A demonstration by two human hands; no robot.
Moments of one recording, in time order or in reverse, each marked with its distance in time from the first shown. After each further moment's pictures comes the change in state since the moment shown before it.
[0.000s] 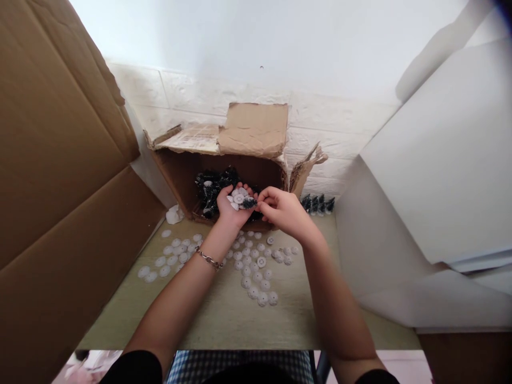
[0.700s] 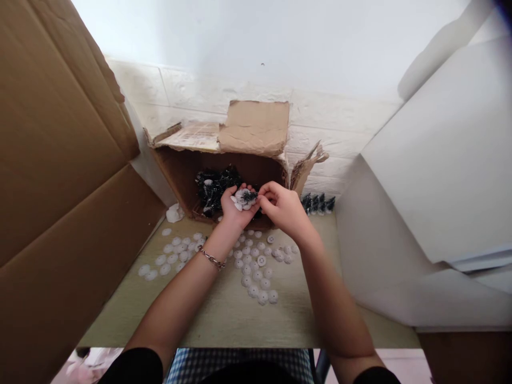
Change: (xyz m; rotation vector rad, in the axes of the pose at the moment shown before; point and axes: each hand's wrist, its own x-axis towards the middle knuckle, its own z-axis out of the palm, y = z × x) left_hand 0.001 -0.006 -0.004 0.026 0.011 -0.021; right_hand 0.004 0.003 0.005 -0.077 0.150 -0.094
